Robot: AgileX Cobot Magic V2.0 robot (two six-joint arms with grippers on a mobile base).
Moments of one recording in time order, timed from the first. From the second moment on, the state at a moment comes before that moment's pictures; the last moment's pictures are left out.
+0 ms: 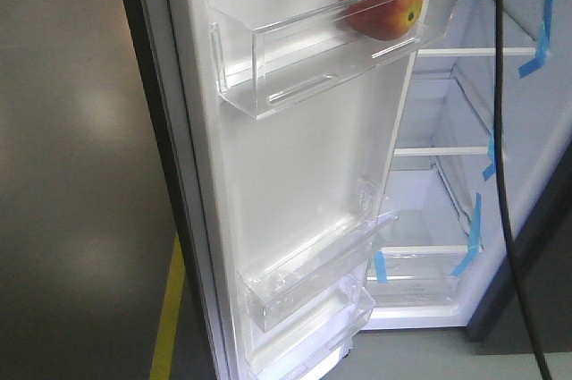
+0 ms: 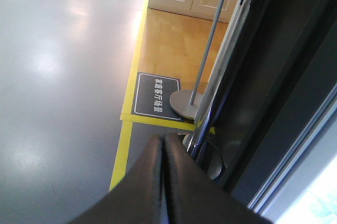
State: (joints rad) left arm 0.01 -0.01 0.03 -0.02 0.35 -0.26; right arm 0.12 1.65 -1.85 0.97 0.77 -0.96
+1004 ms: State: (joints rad) left arm 0.01 -0.01 0.03 -0.02 0.35 -0.26; right arm 0.12 1.04 -1.47 0.66 0.92 -0.72
